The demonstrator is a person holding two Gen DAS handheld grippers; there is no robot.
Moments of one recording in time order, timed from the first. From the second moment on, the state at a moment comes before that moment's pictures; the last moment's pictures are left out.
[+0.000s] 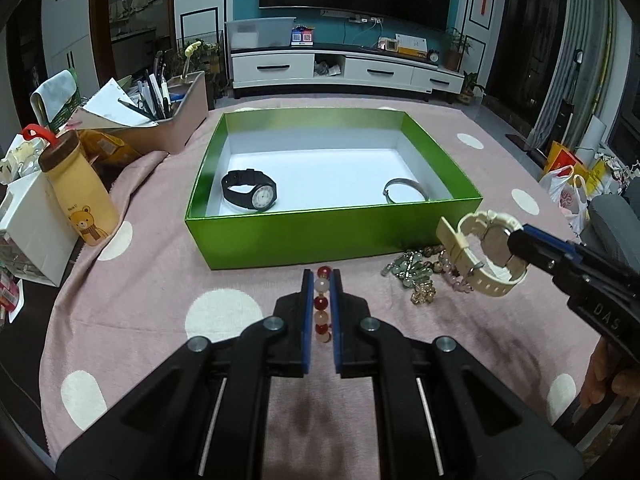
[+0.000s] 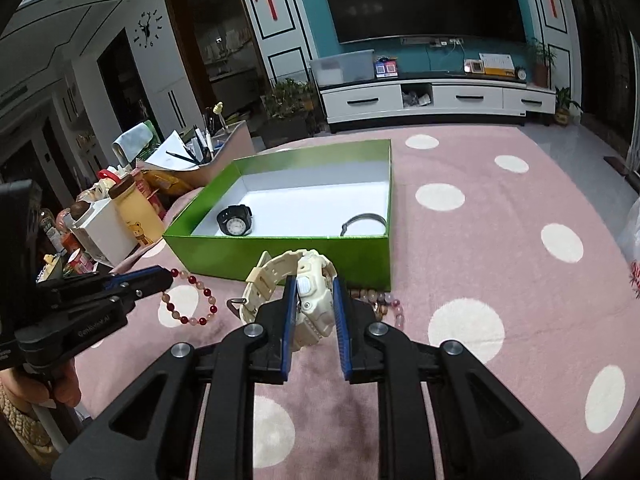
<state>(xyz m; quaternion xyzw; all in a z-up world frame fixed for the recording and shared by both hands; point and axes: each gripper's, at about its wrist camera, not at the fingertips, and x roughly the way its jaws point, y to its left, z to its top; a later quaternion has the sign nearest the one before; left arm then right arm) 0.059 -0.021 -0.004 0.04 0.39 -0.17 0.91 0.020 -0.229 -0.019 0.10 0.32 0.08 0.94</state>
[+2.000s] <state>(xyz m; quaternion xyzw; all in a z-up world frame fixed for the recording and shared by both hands) 0.211 -0.061 0.002 0.06 0.40 -0.11 0.91 0.144 -0.222 -0.019 0.09 0.30 0.03 0.95</state>
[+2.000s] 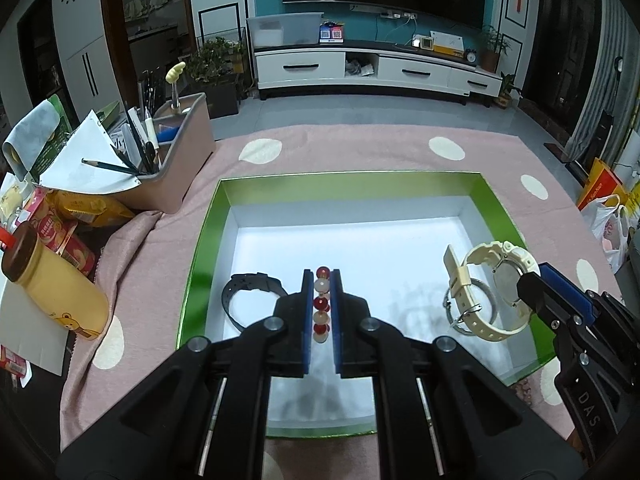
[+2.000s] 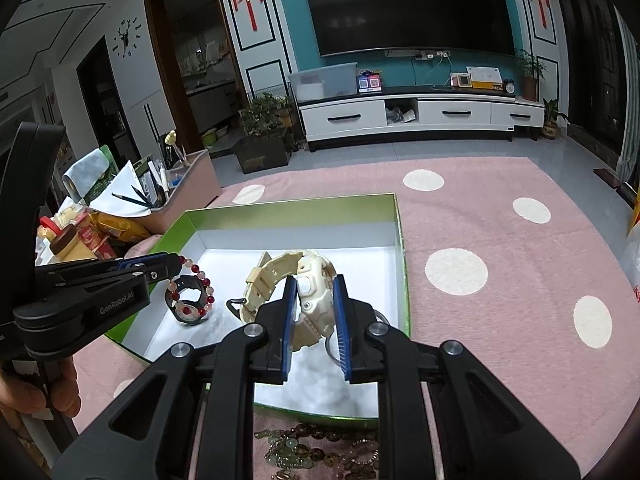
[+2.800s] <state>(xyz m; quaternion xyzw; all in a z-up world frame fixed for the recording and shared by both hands) 0.193 -0.053 0.014 0.06 0.39 -0.09 0.92 0.124 -0.217 -0.015 0.08 0.30 0.02 0.95</state>
